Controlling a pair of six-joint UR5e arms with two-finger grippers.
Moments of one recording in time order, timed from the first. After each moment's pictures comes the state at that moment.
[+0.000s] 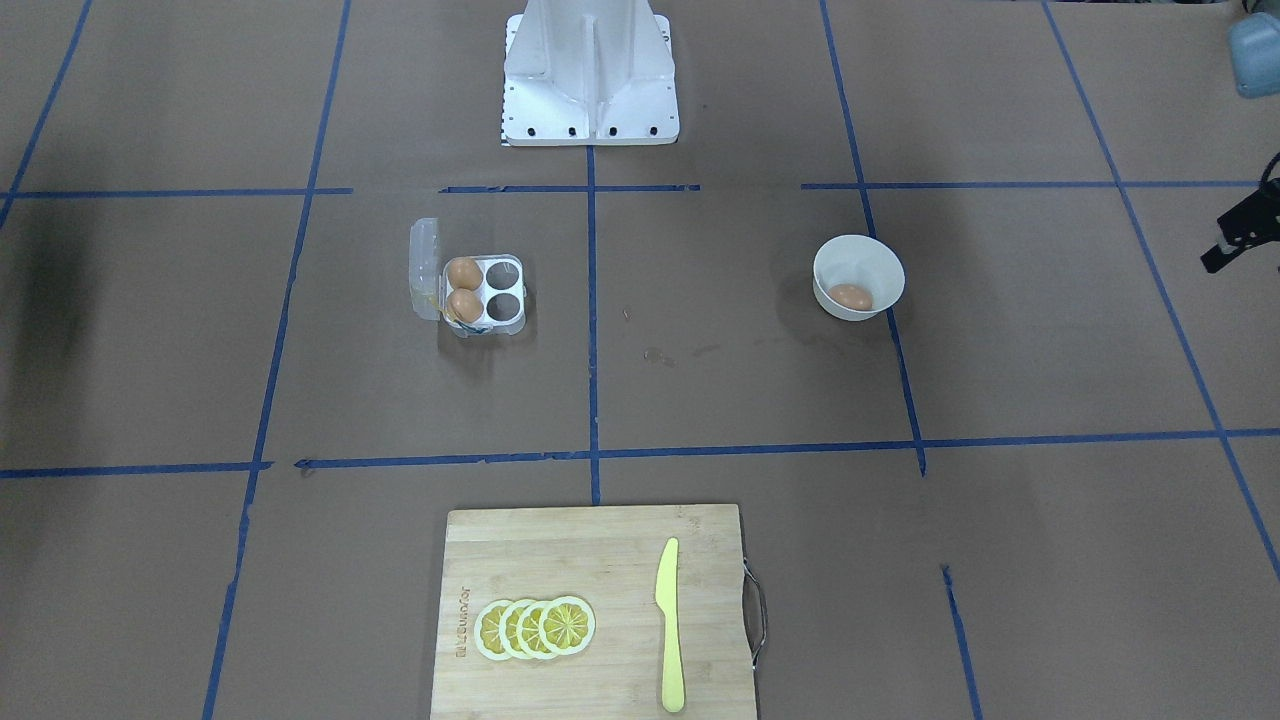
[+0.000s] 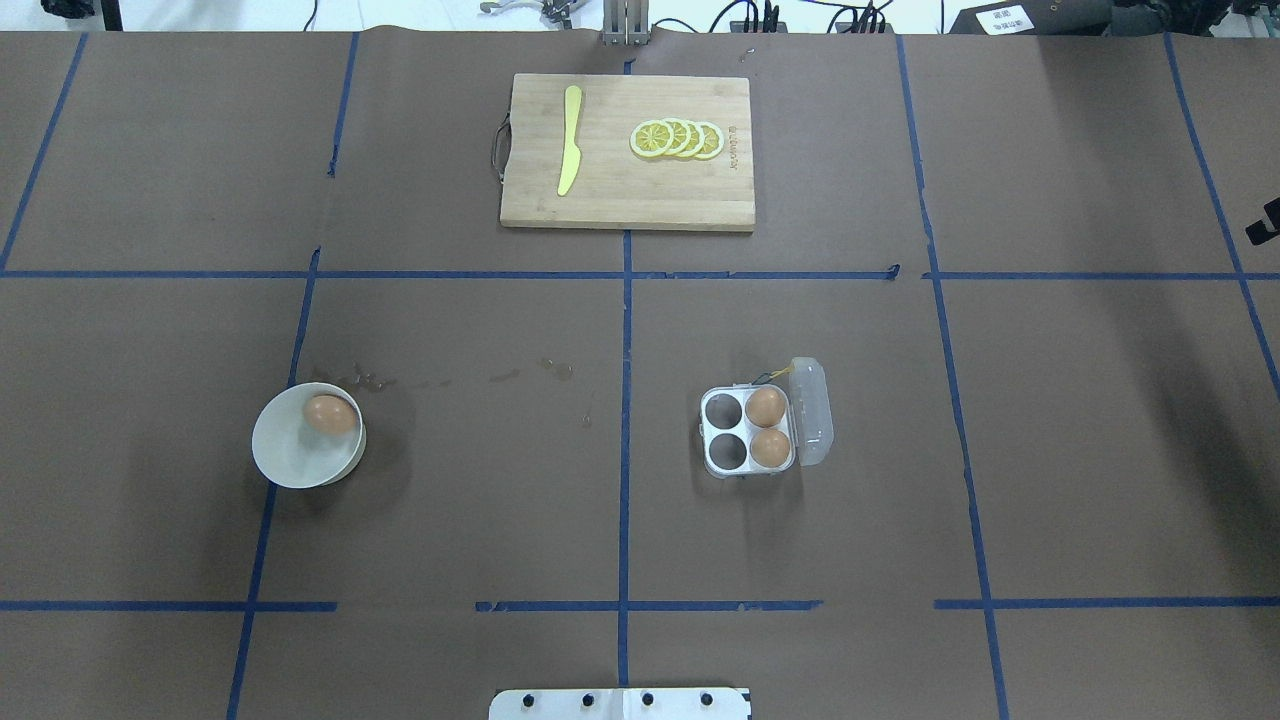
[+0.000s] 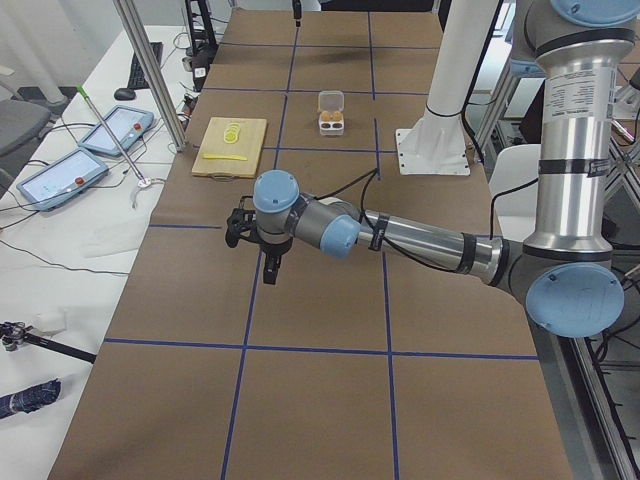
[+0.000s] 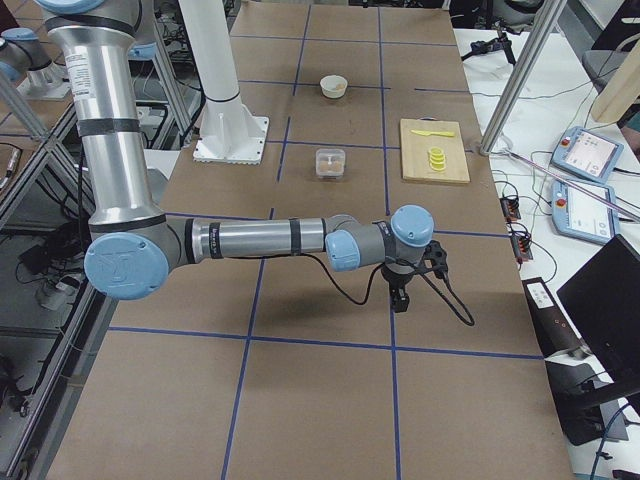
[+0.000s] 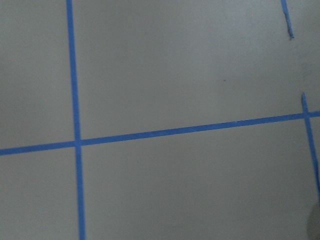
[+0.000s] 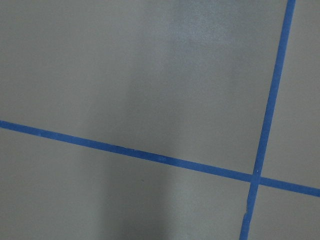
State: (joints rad) left arm -1.34 -1.54 -1.85 -1.80 -2.42 -0.48; right arm 1.40 -1.44 1.50 -1.40 2.38 0.09
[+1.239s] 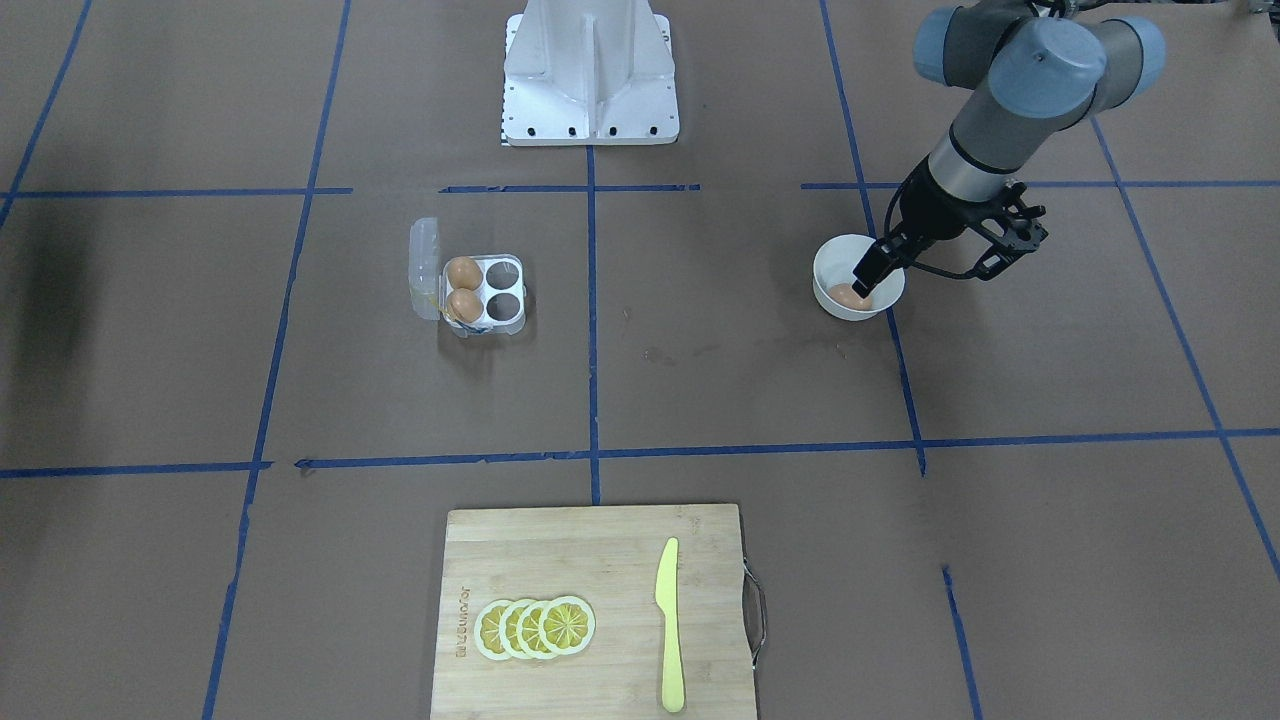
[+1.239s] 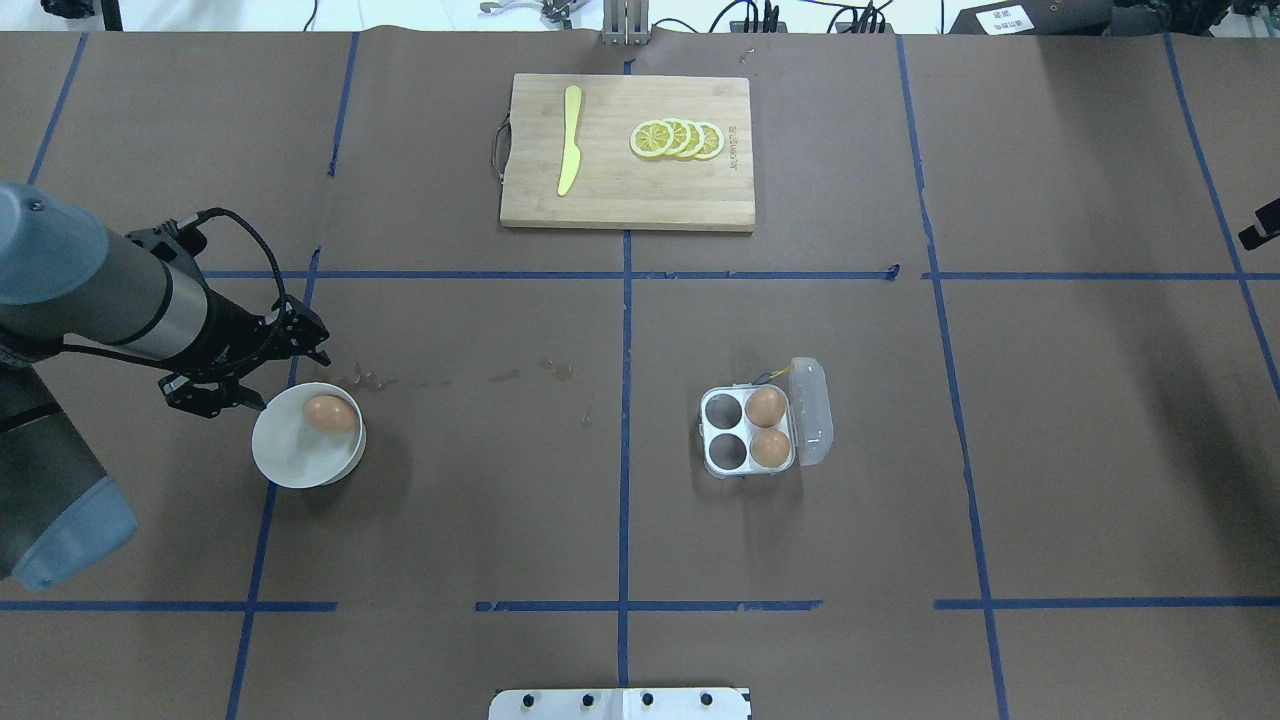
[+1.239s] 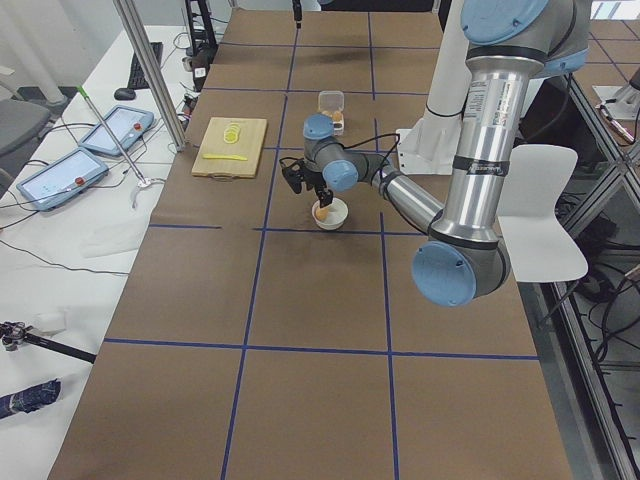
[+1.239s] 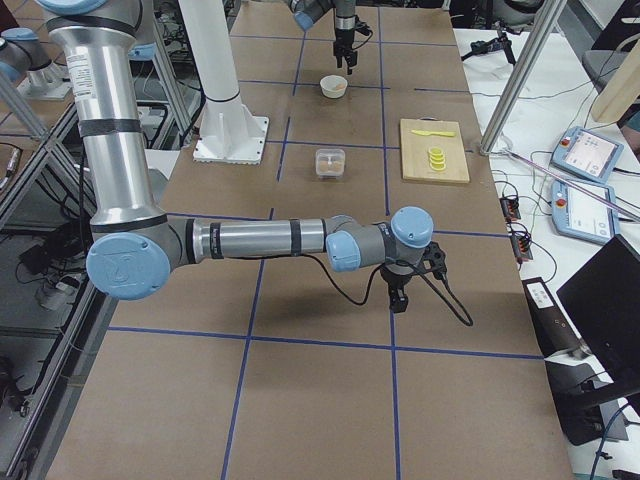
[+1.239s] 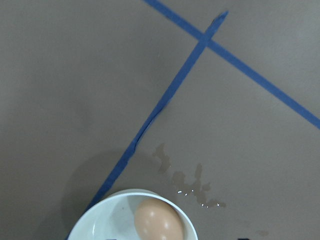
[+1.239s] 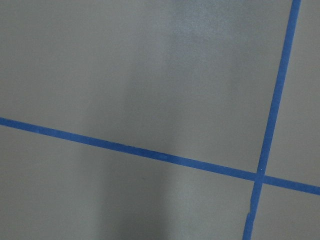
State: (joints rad) left arm -0.72 -1.73 -1.92 -1.86 -2.07 -1.71; right arm 1.39 -1.44 1.49 -1.40 2.38 0.09
